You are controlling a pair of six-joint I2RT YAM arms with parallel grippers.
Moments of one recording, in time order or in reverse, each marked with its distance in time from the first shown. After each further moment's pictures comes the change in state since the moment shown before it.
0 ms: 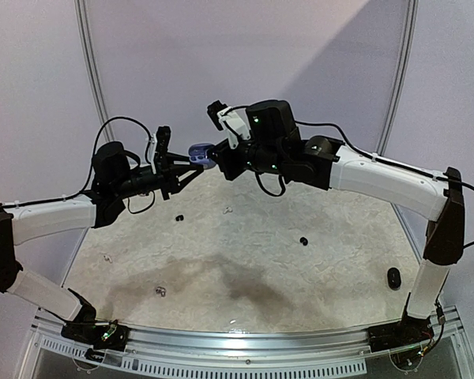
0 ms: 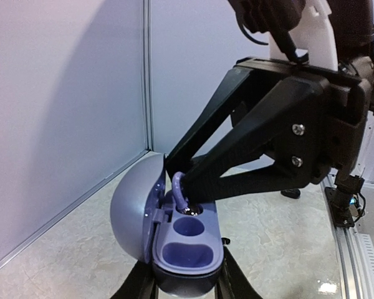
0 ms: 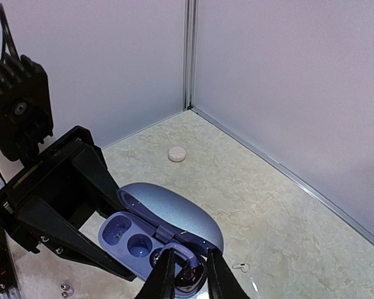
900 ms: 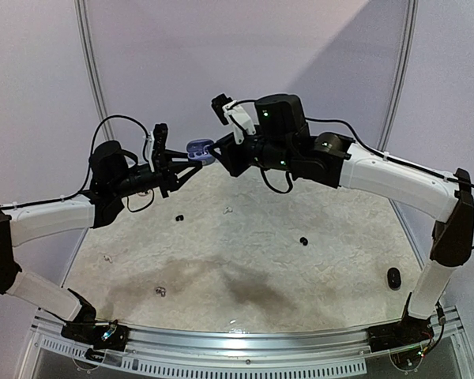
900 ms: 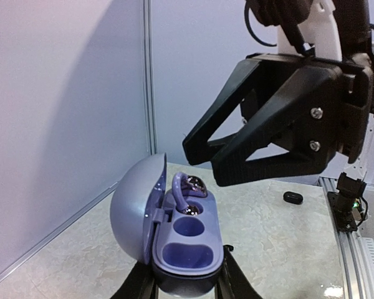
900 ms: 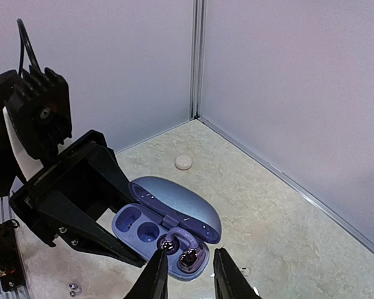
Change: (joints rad) left arm 0.000 -0.012 -0.001 0.023 -0.010 0.000; right arm 0.000 -0.053 -0.021 0.005 -0.015 -0.011
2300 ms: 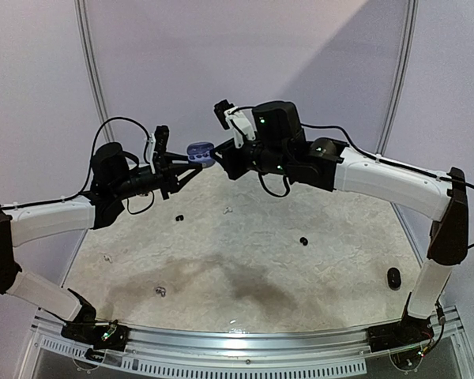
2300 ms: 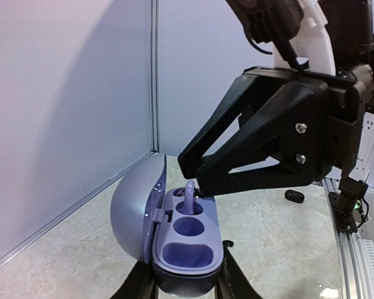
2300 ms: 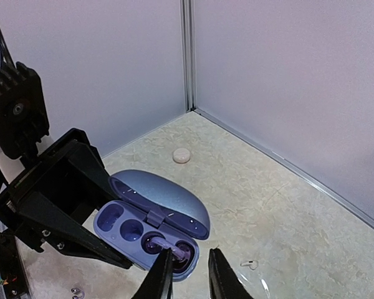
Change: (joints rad) left arm -0.001 0.000 -0.010 -0.018 -0.016 -0.013; right arm -0.015 0.023 -0.034 0.037 -0.010 0.072
